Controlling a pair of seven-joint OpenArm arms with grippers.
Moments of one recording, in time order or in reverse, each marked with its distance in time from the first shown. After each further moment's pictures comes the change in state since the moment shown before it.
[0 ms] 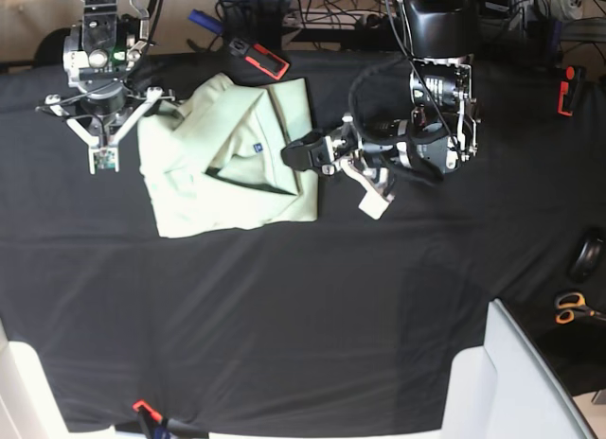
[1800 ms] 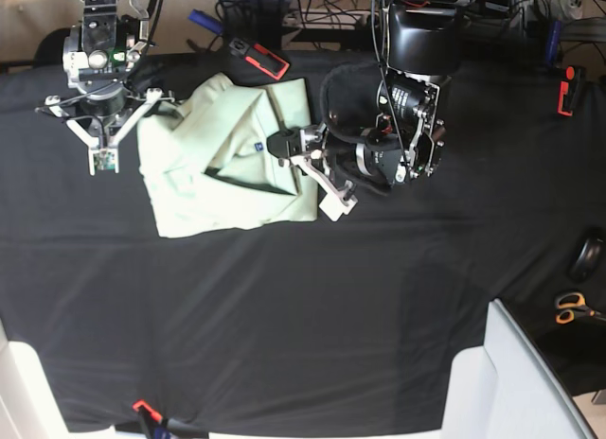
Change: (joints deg) left arm -4.0 1.3 10.2 -7.0 10.5 0.9 -8.5; right arm 0.2 0.0 0.0 0.0 0.0 0.0 0.2
